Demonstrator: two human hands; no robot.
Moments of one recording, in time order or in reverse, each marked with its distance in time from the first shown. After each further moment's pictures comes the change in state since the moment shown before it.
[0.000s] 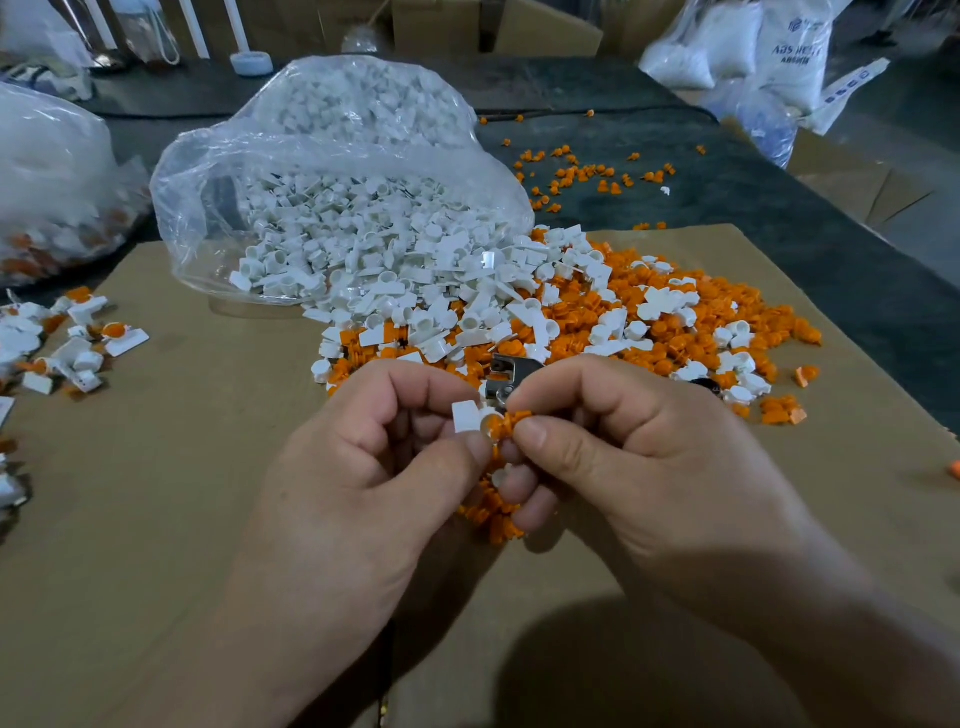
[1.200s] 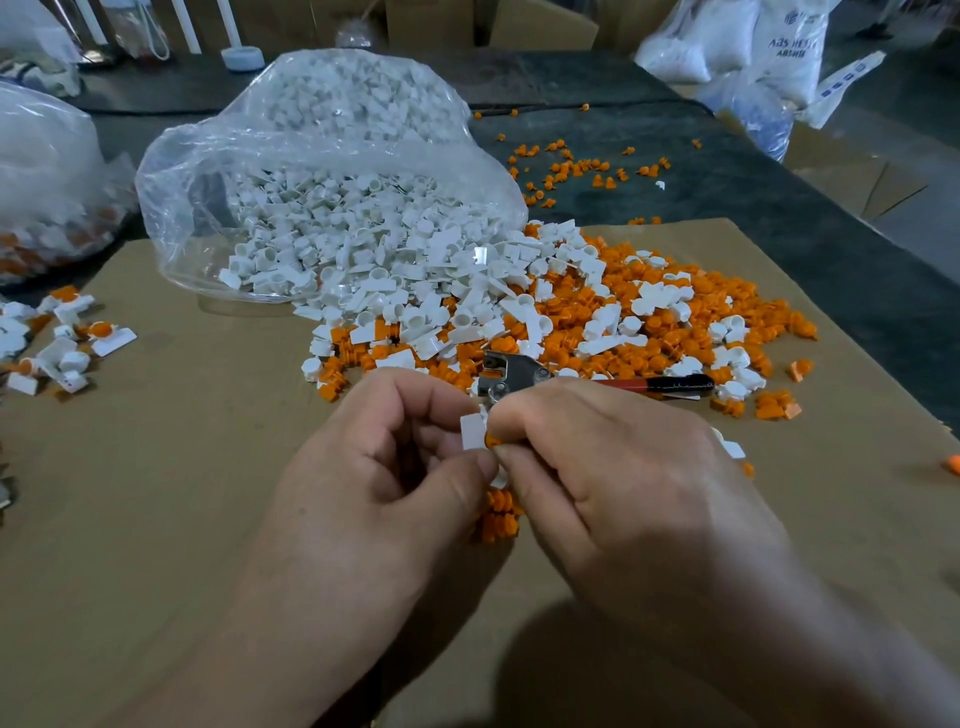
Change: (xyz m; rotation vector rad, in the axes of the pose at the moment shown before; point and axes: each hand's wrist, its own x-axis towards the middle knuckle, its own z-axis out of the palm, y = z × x) left_hand -0.003 0.002 0.005 0.124 -0.030 0.015; right_hand -0.002 -0.017 0.010 -1.026 -0.033 -0.379
